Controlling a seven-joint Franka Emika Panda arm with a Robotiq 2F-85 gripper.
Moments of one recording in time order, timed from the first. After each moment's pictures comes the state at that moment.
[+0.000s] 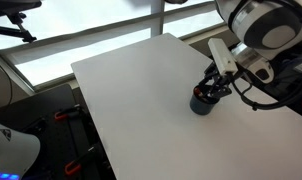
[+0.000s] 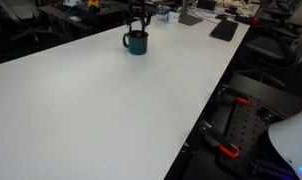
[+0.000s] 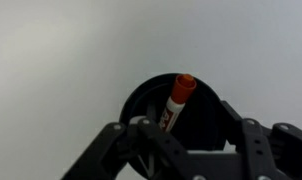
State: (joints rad) arm -0.26 0.94 -0.09 -1.17 0.27 1.75 0.15
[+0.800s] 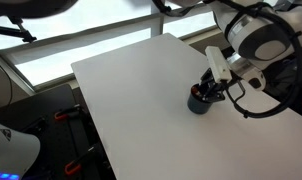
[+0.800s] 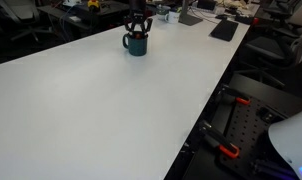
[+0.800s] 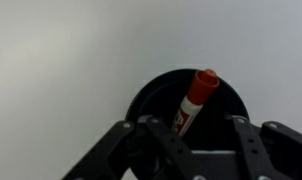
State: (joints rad) arm -0.27 0.98 -0.08 -1.16 0.28 1.75 0.15
